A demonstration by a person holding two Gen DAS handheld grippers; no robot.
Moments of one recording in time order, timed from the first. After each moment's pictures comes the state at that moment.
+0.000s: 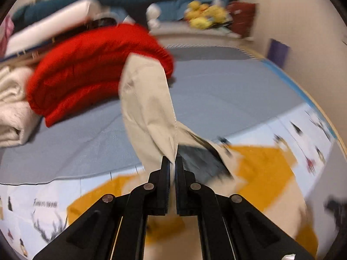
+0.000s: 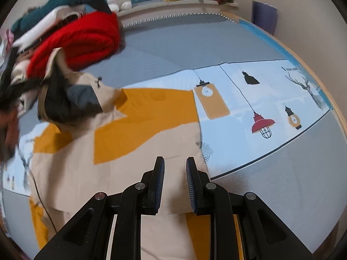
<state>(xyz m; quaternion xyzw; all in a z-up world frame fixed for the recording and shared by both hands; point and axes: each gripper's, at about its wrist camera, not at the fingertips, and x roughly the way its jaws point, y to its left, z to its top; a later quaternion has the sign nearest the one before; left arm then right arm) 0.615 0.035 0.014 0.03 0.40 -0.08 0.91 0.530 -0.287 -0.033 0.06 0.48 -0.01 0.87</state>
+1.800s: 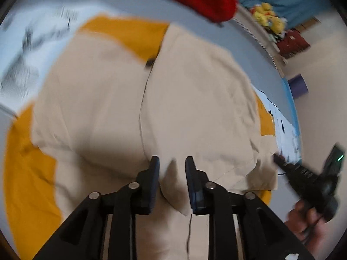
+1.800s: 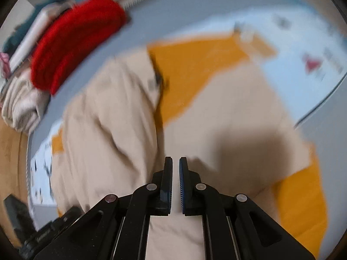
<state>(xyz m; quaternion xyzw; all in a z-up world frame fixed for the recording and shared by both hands) 0.452 0.105 -0.104 -0.27 0.52 -0.02 0.81 0.538 -0.208 -0.102 0.18 0.52 0.02 0.84</state>
